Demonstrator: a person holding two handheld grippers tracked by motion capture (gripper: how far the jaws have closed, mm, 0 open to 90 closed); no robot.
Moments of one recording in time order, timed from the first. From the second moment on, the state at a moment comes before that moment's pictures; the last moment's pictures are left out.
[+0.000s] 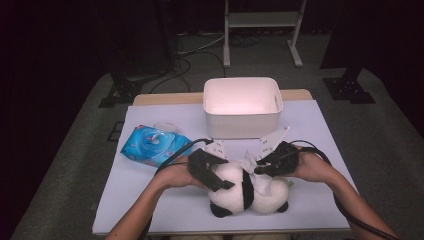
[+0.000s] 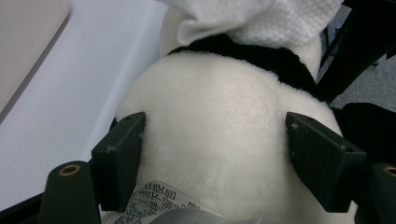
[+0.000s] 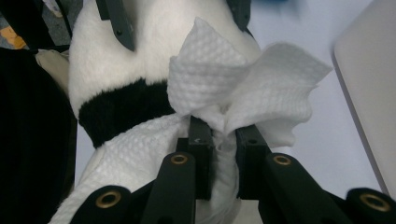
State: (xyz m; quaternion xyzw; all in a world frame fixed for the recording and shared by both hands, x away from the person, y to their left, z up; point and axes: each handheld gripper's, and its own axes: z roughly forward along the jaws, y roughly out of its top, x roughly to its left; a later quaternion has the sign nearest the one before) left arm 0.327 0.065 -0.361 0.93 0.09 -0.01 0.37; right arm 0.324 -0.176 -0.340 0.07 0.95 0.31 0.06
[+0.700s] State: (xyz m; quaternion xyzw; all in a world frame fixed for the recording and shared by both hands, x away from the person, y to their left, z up) left arm 0.324 0.065 -0.359 0.93 0.08 0.00 0.37; right arm 0.316 -0.269 -0.370 0.17 0.93 0.32 0.05
